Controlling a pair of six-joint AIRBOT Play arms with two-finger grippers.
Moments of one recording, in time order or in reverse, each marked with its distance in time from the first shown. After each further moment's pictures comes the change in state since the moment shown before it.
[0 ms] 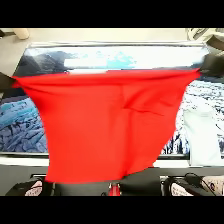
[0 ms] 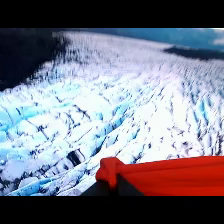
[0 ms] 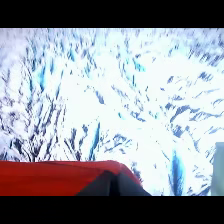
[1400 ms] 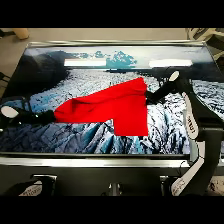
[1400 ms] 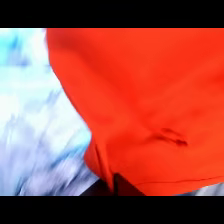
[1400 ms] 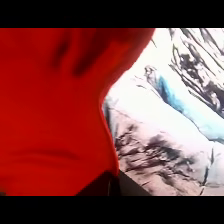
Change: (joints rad) left arm 0.003 -0.156 -0.534 -0.183 0.278 0.001; right arm 0.129 -0.670 -0.046 0.250 -0.166 -0.059
